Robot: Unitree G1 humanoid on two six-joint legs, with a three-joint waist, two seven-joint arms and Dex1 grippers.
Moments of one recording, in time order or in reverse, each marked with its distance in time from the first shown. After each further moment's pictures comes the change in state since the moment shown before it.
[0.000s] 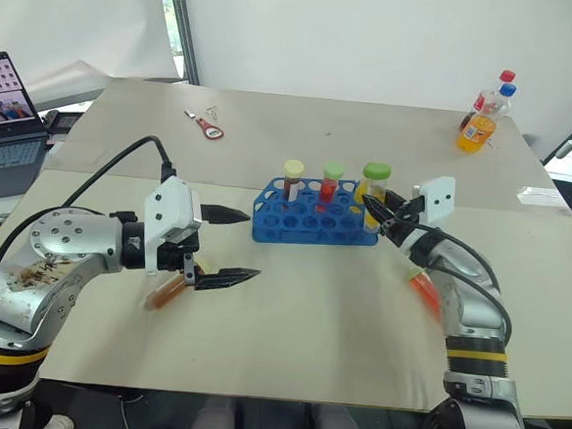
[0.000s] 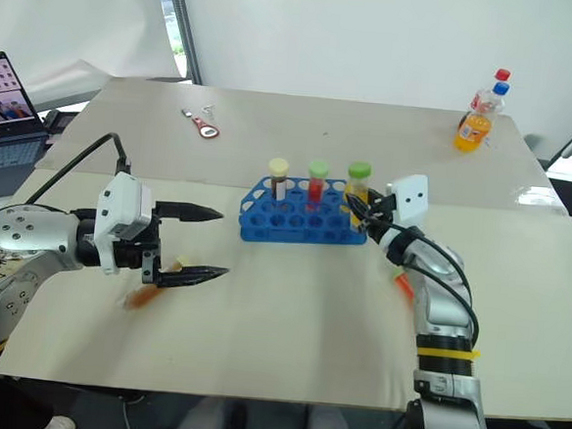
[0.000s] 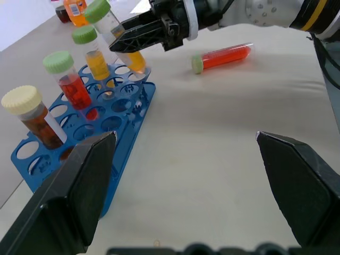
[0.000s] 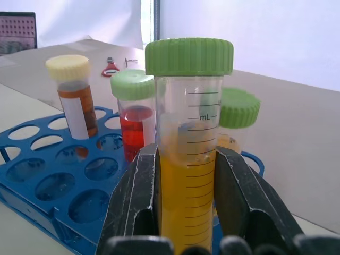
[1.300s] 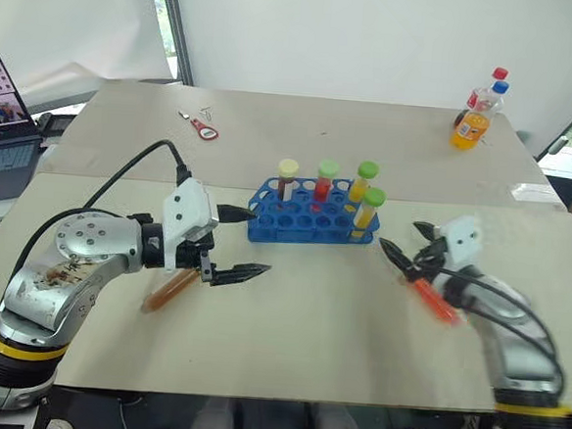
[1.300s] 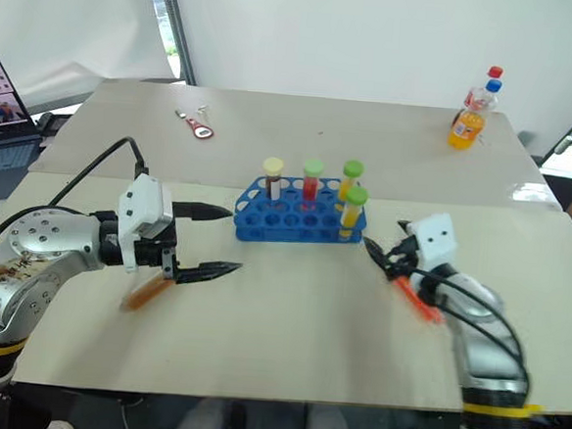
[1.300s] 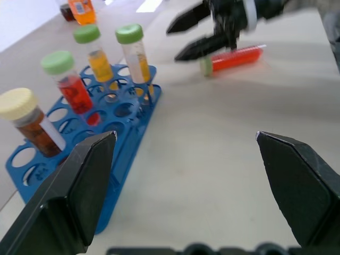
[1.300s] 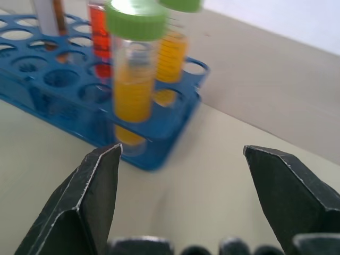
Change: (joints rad) left arm -0.026 -0.014 -0.079 0.024 0.058 -0.015 0.032; right arm 0.286 -0.360 -0.011 -0.407 0.098 0.331 -0.024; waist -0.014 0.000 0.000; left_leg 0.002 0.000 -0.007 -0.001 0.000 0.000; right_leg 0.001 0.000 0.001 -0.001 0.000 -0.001
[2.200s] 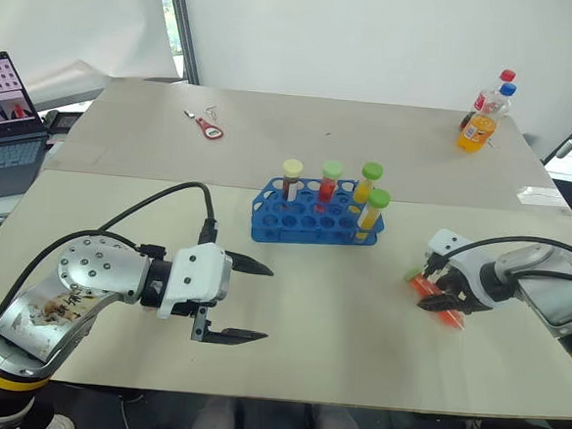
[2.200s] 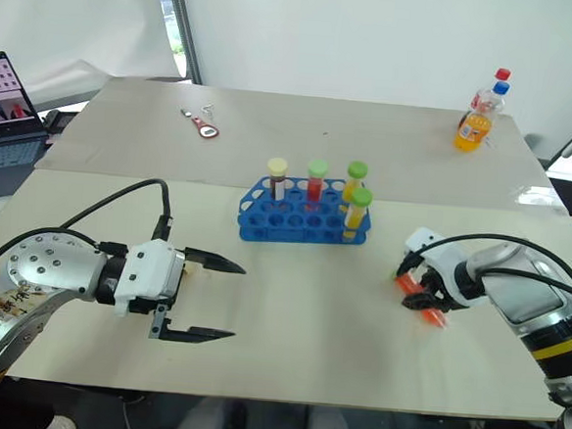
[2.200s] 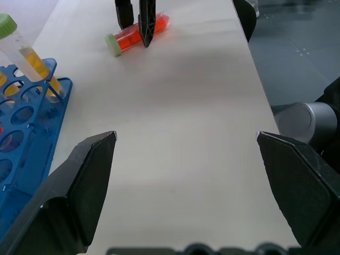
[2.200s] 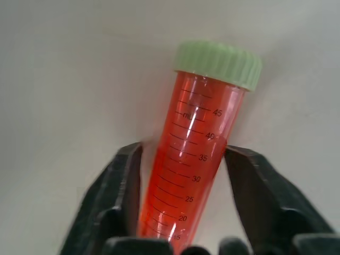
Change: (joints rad) left arm 0.107 0.073 -0.070 -0.156 0.036 -0.097 -0.127; right arm -0.387 -0.421 0.586 0.236 -0.111 0.443 0.496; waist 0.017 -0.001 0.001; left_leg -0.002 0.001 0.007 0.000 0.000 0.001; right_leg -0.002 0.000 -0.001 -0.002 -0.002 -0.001
